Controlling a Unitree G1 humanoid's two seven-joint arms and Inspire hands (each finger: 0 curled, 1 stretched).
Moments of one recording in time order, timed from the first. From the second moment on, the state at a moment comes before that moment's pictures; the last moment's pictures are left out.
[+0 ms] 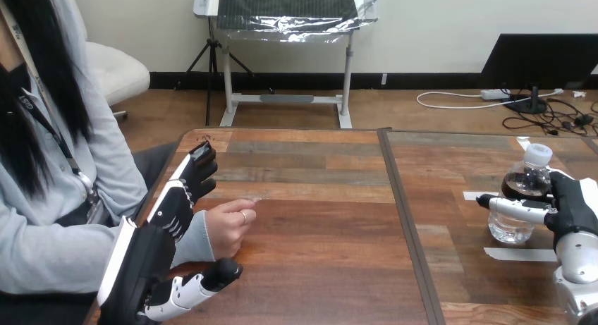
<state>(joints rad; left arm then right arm) 0.18 0.19 0.02 0.38 -0.13 -1.02 -0.29 -0.64 -0.45 -0.13 1.35 -0.19 -0.26 -0.21</state>
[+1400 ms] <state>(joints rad) 0.18 0.19 0.02 0.38 -0.15 -1.02 -0.30 -0.64 -0.41 -0.21 1.35 -0.10 -0.25 -0.38</state>
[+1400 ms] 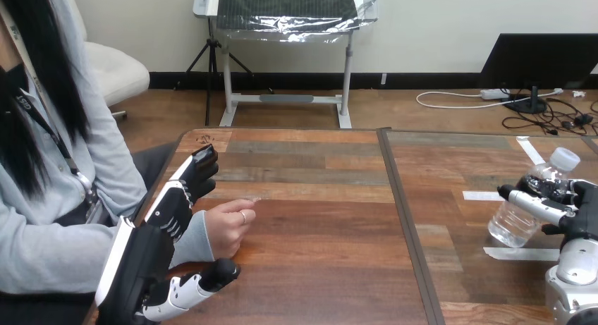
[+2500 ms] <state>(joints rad) 0.18 0.22 0.09 0.31 0.01 -0.97 -0.24 -0.64 -0.34 -0.21 1.35 -0.07 -0.44 -0.24</state>
